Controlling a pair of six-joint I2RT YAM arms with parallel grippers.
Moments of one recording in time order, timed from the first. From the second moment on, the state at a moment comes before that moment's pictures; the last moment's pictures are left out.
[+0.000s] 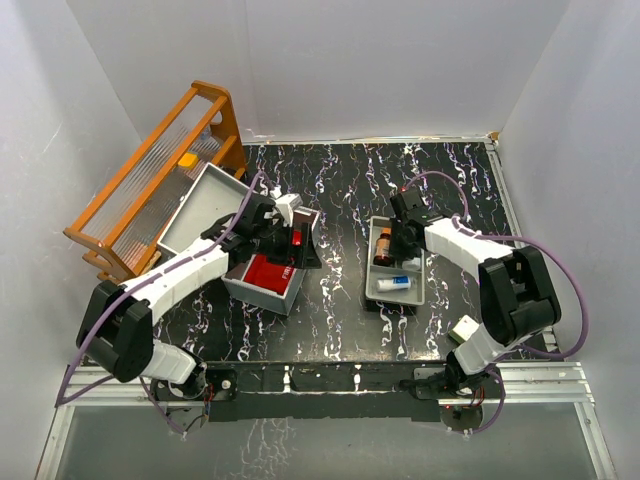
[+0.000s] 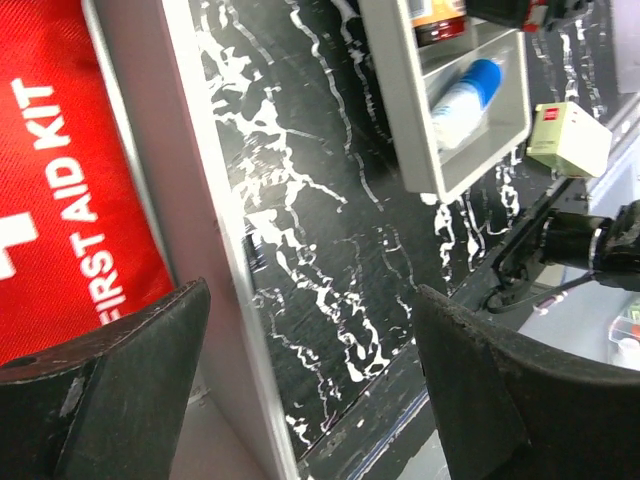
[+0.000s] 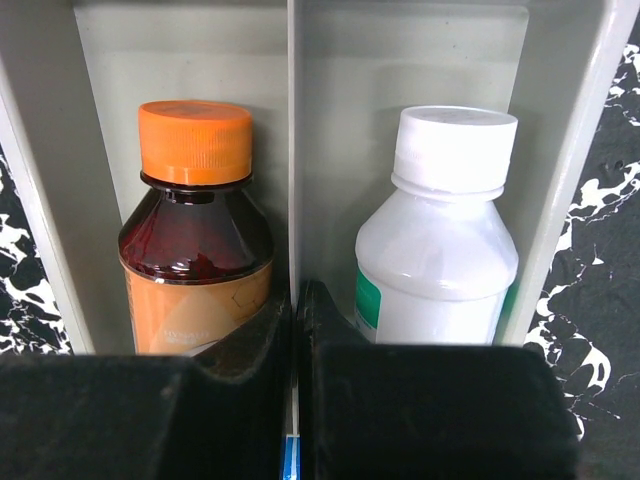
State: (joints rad) left arm -0.57 1.40 0.95 -0.35 0.41 -0.40; right arm 0.34 1.59 0.98 -0.51 0.09 0.45
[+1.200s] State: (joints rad) left arm -0.73 1.66 1.22 -0.27 0.38 -0.48; right arm 0.32 1.43 1.08 -0.72 0.16 0.47
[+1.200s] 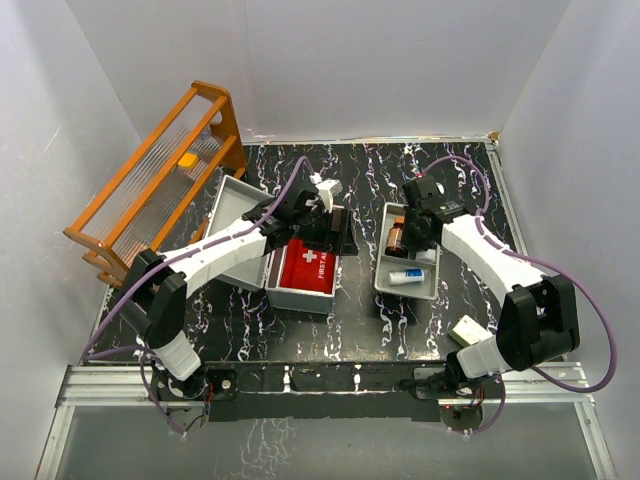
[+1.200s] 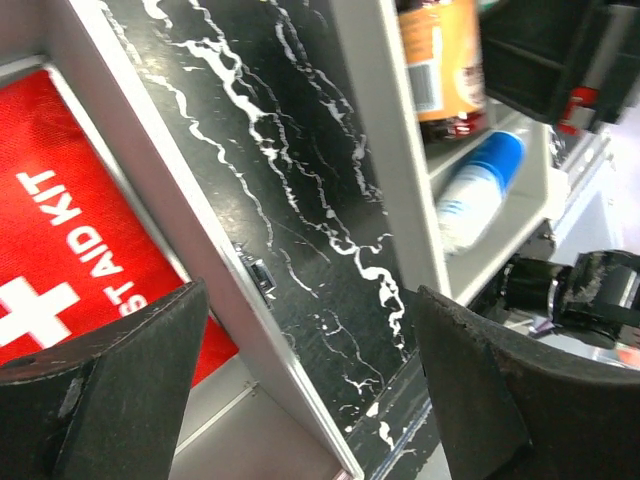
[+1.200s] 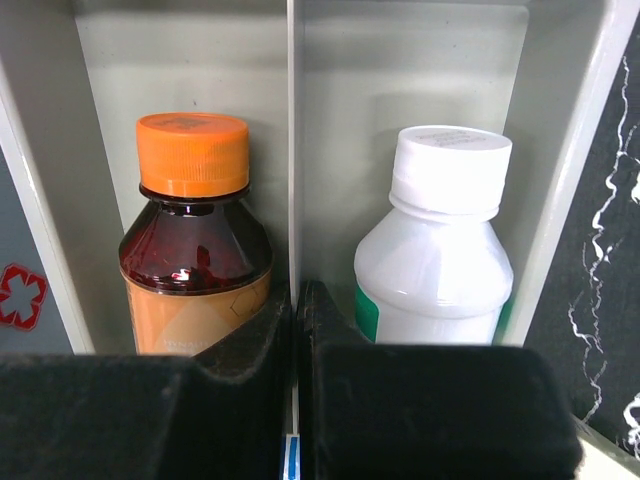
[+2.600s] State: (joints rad) left arm -0.73 0.96 1.30 -0.68 -0.46 -0.41; right arm 0.81 1.95 1.93 -1.05 0.31 0.79
